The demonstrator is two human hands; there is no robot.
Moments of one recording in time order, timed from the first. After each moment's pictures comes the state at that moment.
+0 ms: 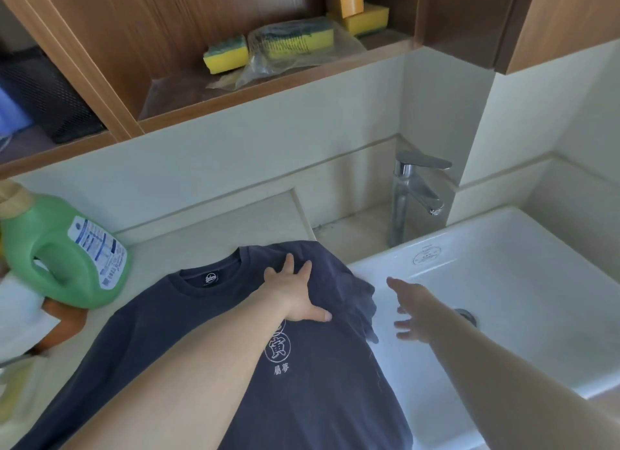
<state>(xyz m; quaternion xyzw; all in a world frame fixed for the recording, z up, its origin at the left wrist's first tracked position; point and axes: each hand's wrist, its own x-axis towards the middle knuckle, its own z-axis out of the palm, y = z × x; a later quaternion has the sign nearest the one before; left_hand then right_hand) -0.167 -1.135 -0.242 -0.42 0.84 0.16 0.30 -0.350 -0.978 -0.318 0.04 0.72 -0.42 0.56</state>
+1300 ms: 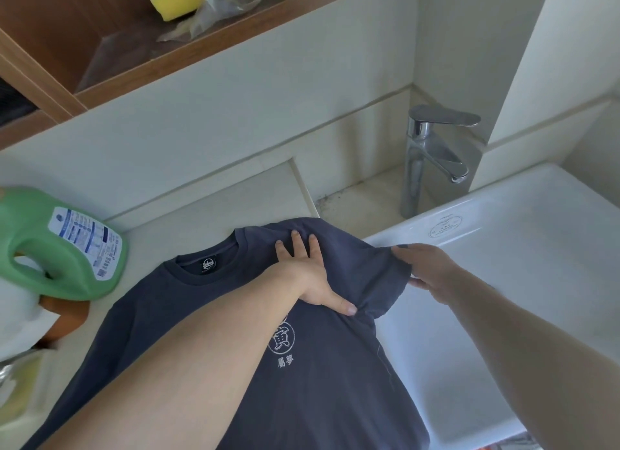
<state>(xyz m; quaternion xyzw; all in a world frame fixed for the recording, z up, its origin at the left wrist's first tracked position) -0.208 -1.137 -0.257 -0.42 0.80 0.09 0.42 -0.390 -1.005 -0.372 -0.07 0.66 -0.53 0.53</state>
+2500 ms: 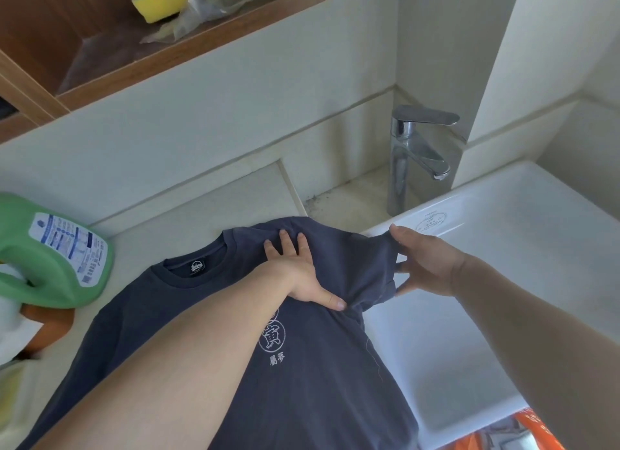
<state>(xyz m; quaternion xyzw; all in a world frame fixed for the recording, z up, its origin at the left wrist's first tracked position) -0.208 -1.139 -0.258 -0.42 0.81 0.08 0.41 -0.401 -0.983 -0.332 -0.08 0.53 -0.53 0.66</state>
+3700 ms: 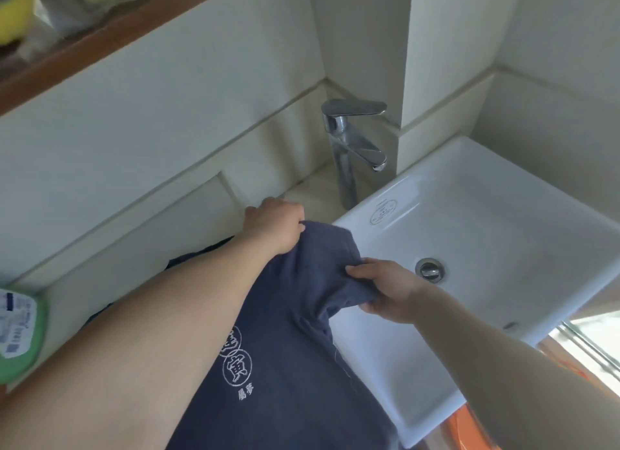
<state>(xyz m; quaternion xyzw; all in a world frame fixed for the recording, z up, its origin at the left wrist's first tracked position) -0.305 -1.175 -0.265 -0.25 0.95 -0.02 0.19 -0.366 -0.957 -0.367 0.04 0.48 -0.61 0.64</state>
